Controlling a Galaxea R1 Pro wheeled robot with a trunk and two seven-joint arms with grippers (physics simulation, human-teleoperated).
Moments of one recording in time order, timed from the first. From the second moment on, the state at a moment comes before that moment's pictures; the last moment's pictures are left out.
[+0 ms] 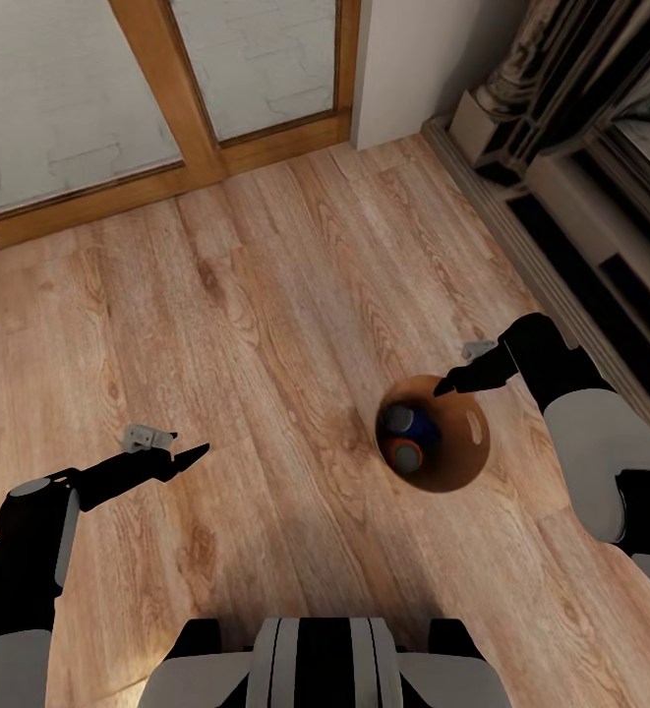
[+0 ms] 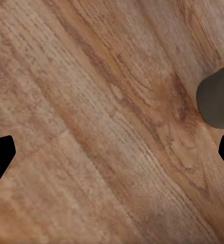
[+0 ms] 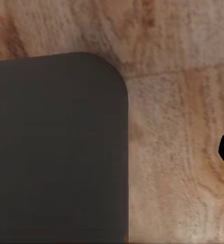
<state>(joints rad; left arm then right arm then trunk) -0.56 0.12 0.38 -1.37 -0.15 0.51 -0.97 -1.35 -0.17 -0.01 -0.58 0.61 1.05 0.88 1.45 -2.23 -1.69</state>
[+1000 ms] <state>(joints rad) -0.56 0.12 0.38 -1.37 -0.15 0.51 -0.97 -1.35 -0.17 -0.01 -0.58 0.61 1.05 0.88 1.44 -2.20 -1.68</state>
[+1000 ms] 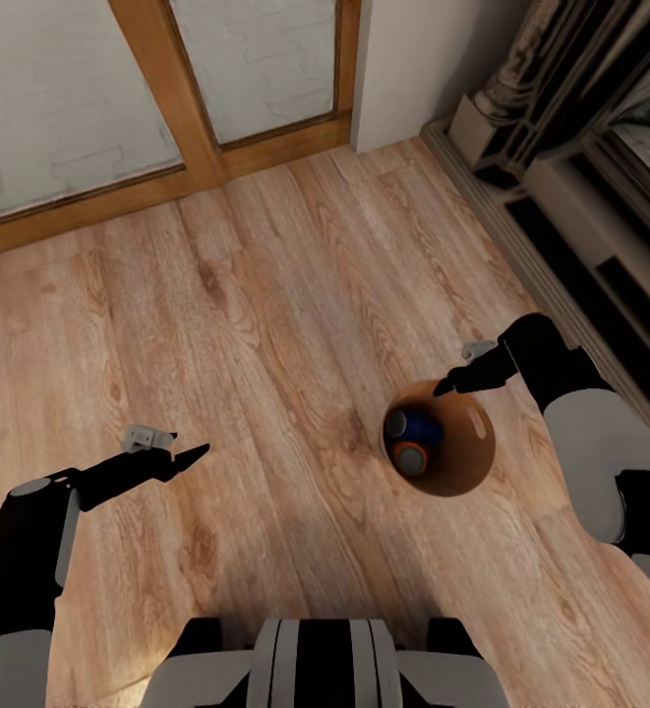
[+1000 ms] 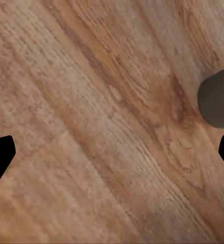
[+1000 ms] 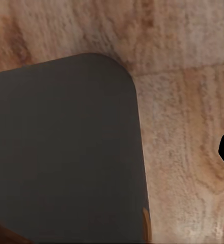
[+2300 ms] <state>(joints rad) -0.56 0.12 0.38 -1.36 -0.16 0.55 -0.93 -1.23 -0.15 0.00 -0.68 0.60 1.05 0.88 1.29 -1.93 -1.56</state>
